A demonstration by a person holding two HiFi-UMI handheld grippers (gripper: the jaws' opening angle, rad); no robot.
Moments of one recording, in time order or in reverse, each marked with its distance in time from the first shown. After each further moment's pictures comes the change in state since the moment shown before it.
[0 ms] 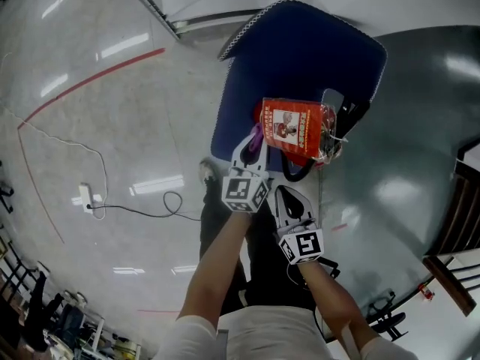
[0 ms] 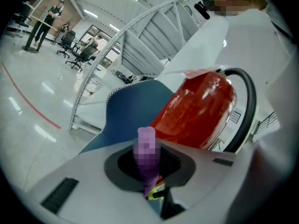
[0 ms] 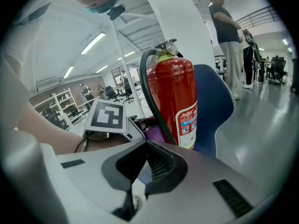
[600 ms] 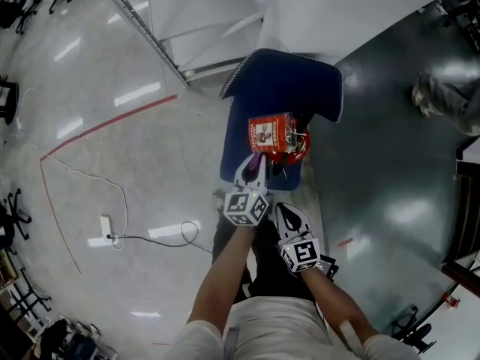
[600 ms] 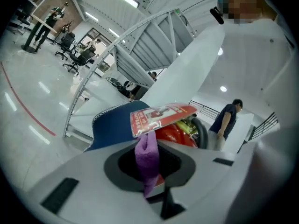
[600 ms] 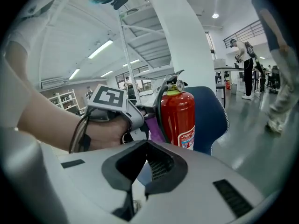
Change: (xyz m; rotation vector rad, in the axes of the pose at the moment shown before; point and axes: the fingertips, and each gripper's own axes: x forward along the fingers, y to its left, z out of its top) left arm -0.045 -0.067 0.080 -0.020 -0.062 -0.043; right arm -0.064 0.028 0.039 -0.049 -0.084 0.008
